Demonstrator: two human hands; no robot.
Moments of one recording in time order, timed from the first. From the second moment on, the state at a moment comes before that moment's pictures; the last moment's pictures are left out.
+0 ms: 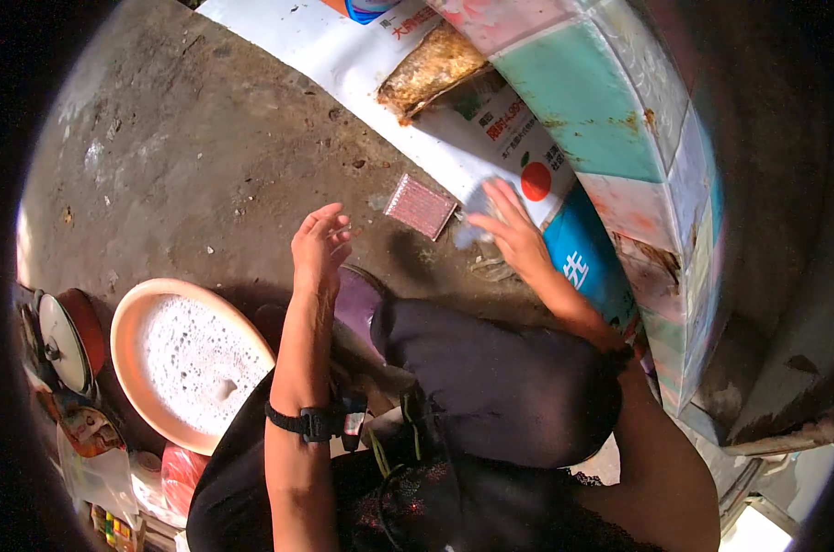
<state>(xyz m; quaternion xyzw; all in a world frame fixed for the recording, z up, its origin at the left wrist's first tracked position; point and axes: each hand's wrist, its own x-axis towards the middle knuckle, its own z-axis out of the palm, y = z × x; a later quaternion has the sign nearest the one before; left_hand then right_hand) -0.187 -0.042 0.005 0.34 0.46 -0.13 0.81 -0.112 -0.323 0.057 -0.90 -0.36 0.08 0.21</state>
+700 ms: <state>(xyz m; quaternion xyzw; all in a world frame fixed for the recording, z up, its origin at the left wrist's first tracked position) -0.186 -0.044 0.002 0.34 0.45 -0.12 0.82 -0.102 -0.306 0.057 -0.89 -0.37 0.07 0.27</state>
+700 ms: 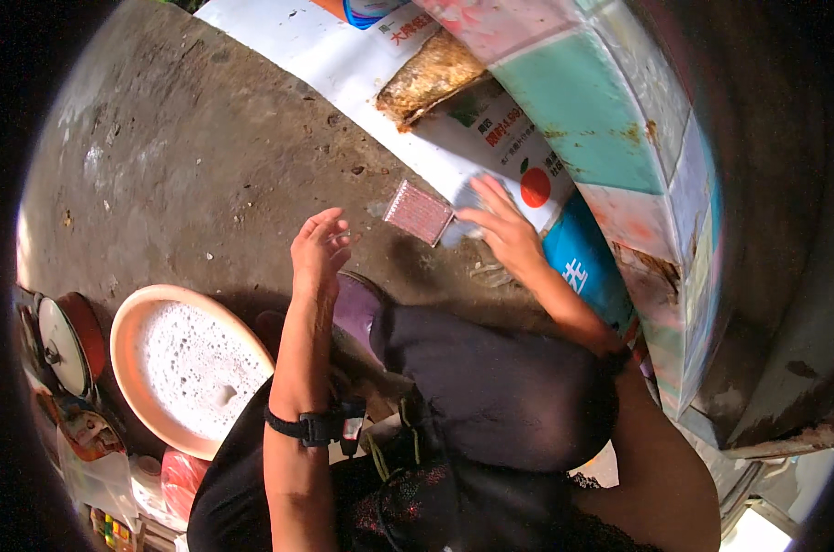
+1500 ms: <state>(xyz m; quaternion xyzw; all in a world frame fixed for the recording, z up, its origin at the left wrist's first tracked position) -0.194 -0.045 -0.008 0.33 0.46 -0.13 0.81 -0.039 -0.253 0.006 -0.96 -0.26 0.08 0.07</state>
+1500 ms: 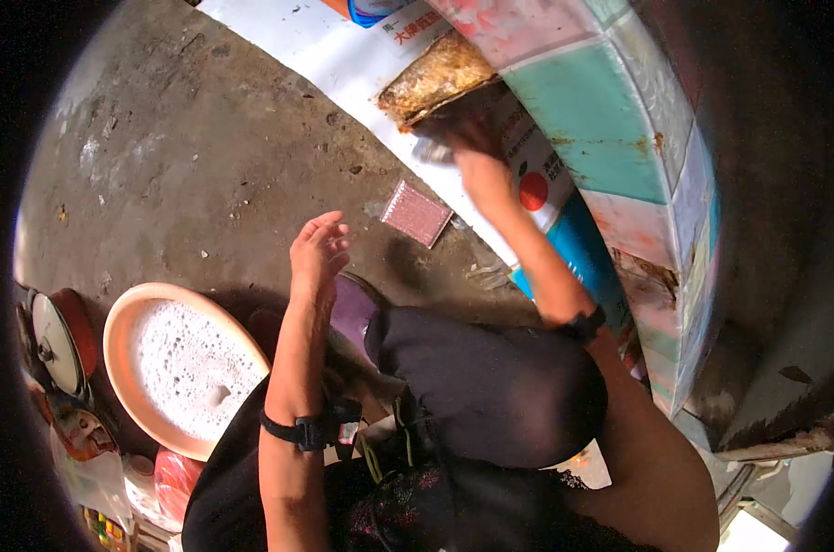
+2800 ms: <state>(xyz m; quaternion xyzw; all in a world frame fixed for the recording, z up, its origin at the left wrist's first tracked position) -0.256 0.106 0.256 0.32 0.08 0.10 0.94 -0.114 -0.335 0.025 -0.93 -0.10 -0.02 0.35</state>
